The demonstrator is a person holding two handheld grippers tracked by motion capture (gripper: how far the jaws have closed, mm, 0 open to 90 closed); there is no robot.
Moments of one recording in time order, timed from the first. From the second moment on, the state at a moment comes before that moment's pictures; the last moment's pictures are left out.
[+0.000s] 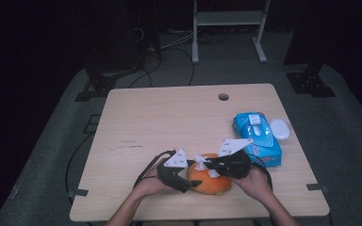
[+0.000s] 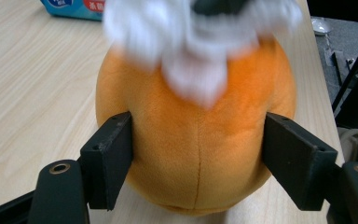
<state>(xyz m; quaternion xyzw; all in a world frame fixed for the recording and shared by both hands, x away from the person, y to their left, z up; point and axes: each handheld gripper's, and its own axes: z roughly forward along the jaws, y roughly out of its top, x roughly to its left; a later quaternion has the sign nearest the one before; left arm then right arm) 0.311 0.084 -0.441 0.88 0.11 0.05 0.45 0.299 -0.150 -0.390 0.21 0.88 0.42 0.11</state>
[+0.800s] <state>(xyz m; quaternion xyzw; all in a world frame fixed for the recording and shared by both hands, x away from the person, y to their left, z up) 0.322 0.094 -0.447 0.86 0.15 0.01 0.49 0.291 -0.205 -0.418 0.28 0.84 0.45 0.10</state>
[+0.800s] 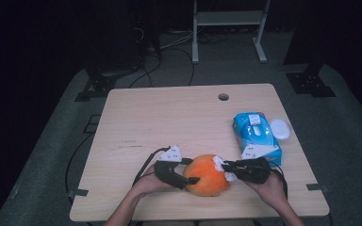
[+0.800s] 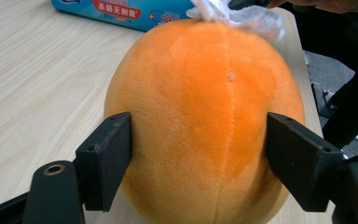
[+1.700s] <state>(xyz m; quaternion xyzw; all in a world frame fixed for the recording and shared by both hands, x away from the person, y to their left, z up) 0.311 0.084 -0.441 0.87 0.11 0.04 0.47 0.301 -0.204 -0.416 0.29 0.83 0.46 0.08</state>
